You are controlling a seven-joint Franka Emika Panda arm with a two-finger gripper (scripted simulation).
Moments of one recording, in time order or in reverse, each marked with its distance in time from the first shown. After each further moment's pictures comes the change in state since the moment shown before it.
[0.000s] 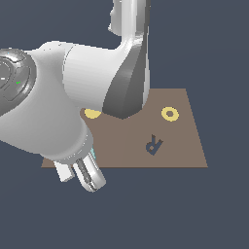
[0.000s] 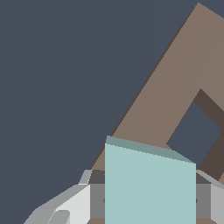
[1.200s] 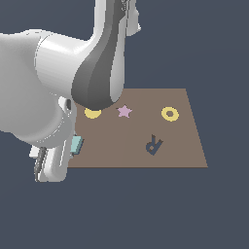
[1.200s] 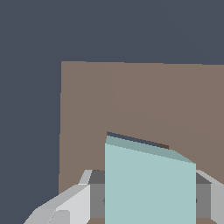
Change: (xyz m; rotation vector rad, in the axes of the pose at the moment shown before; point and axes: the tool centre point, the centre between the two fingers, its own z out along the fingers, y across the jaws) arm 0.025 0.051 -0.002 0.000 -0.001 0.548
